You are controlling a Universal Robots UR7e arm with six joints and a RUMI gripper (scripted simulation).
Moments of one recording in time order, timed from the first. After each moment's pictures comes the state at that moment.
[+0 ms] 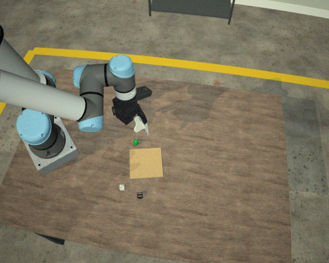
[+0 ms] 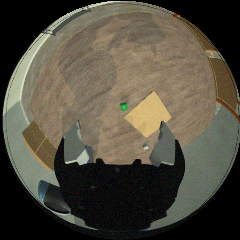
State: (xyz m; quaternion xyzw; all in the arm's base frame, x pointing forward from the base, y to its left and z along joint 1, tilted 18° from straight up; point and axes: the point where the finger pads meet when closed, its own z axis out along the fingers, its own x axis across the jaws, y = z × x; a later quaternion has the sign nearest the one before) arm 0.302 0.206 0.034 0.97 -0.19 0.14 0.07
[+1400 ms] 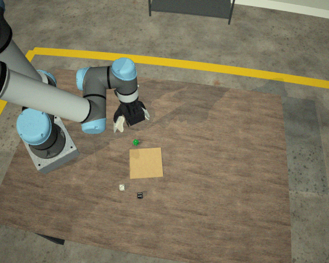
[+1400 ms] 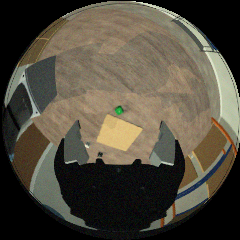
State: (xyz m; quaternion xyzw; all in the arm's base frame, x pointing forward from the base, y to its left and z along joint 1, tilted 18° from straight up) arm 0.293 0.202 0.017 0.90 0.41 0.07 0.14
